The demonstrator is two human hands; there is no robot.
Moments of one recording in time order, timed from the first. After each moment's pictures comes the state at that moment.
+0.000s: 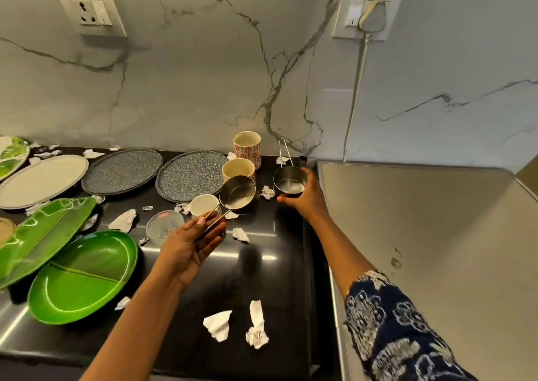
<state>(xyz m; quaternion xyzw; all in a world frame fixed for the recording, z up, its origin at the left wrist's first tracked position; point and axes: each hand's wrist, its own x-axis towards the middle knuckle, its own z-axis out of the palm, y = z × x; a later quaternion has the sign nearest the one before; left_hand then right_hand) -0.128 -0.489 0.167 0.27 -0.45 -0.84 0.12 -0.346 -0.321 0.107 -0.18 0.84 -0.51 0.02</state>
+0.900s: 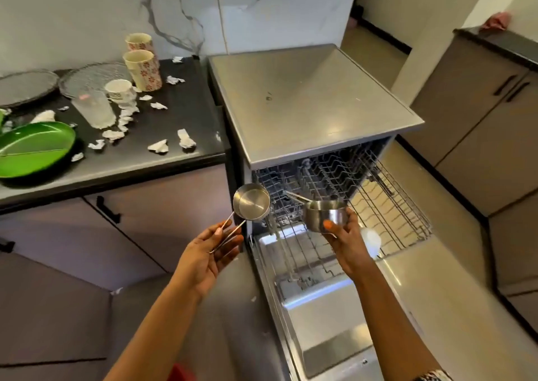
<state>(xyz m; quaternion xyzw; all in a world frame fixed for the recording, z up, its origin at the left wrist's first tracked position) 0.229 -0.284 0.093 0.24 -0.46 -0.84 -0.13 0.201 -0.007 0.058 0.14 0.57 -0.81 0.04</state>
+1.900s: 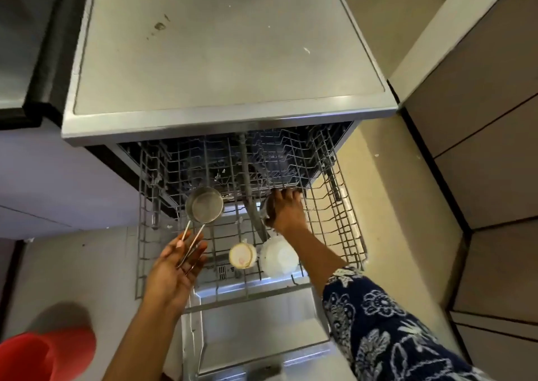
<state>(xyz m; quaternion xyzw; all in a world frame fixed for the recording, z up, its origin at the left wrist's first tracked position) 0.135 0.002 -0.040 0.43 -0.39 -0.81 -0.02 -0.019 0.201 -0.128 -0.10 0.97 -0.06 0.20</state>
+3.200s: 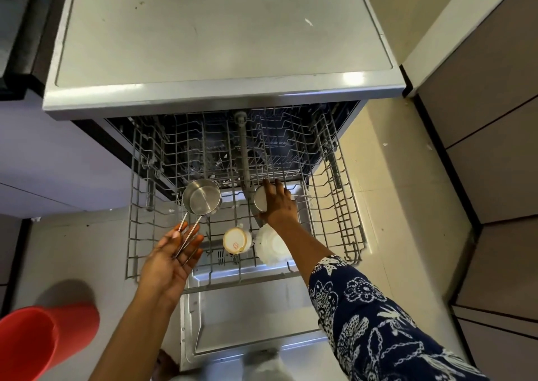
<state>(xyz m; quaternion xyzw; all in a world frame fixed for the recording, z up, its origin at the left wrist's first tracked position) 0.146 0.021 -0.046 0.45 -0.39 -0.80 -0.01 -0.010 0.198 -0.147 -0.07 0.95 -0.11 0.29</state>
